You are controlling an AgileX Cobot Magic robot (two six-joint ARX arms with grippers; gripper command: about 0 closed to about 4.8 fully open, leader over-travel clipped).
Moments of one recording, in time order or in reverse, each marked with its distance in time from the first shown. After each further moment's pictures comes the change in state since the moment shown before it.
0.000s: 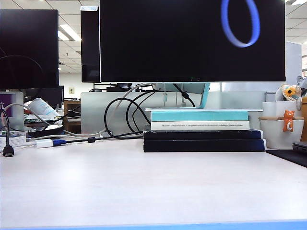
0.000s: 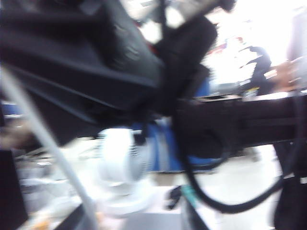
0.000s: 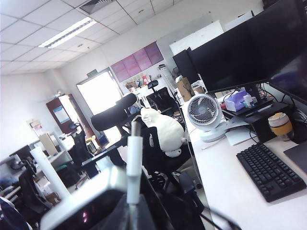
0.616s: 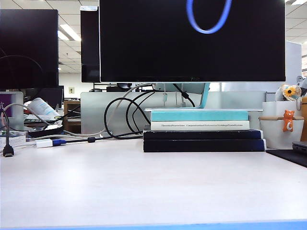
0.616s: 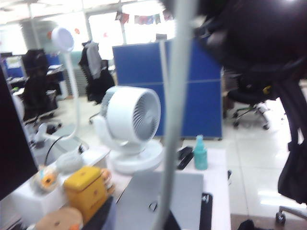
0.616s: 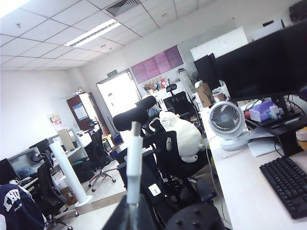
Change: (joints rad) left arm 0.000 0.116 0.000 -0.031 -0.056 0.031; right arm 0.000 -0.050 0.000 0.201 -0.020 0.193
